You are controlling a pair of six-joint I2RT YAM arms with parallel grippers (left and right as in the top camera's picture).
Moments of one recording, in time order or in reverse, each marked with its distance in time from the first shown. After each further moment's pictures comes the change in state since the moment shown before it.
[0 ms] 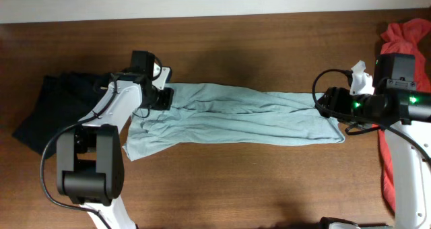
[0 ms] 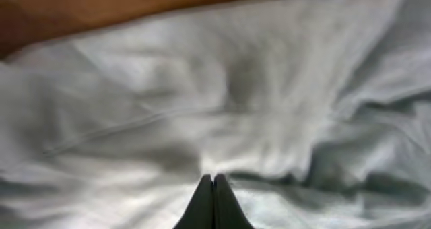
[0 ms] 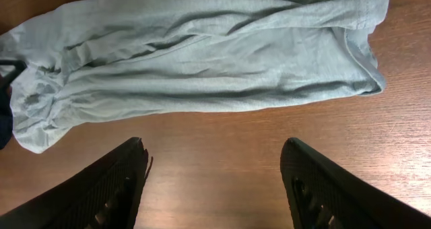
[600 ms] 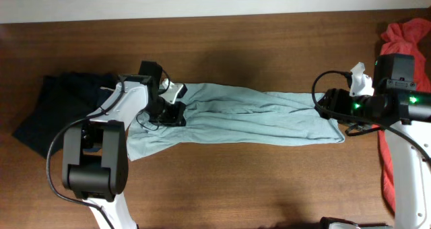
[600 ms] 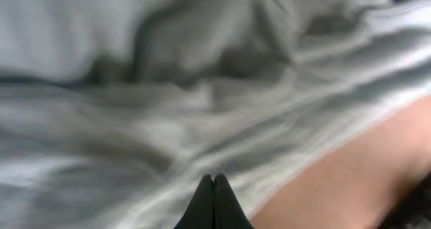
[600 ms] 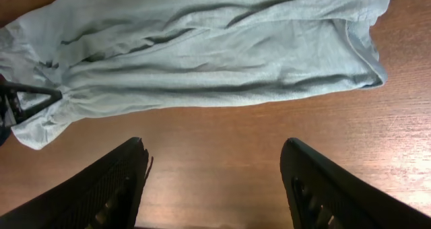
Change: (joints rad) left arm -0.029 0.037 -0.008 -0.268 0.378 0.034; right arm 0.000 0.000 0.001 -0.020 0.000 -0.003
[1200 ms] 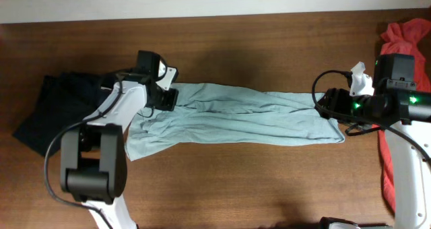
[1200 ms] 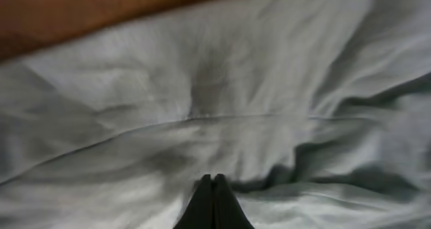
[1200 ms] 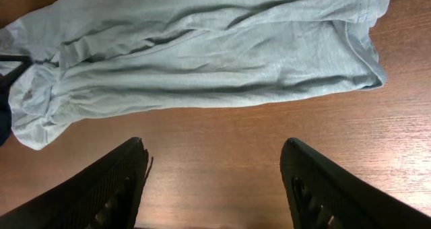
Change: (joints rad) left arm 0.000 -0.019 0.003 0.270 -0.354 0.015; right arm 0.000 0.000 0.001 0.002 0.000 0.000
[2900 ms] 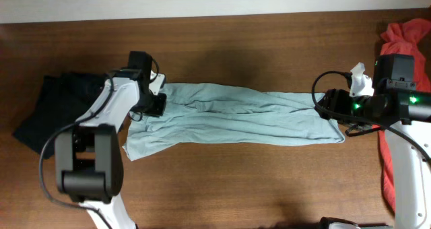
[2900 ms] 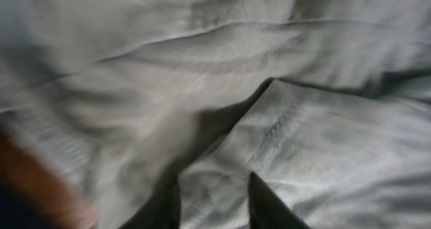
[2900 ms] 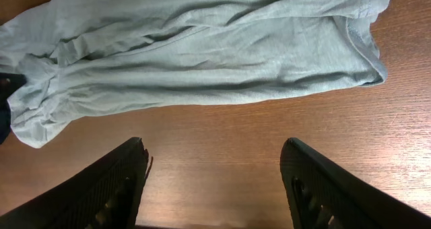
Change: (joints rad) left arm 0.047 -0.010 0.047 -0.209 -0.126 -0.005; right arm 0.000 0.000 0.000 -0.009 0.000 0.000
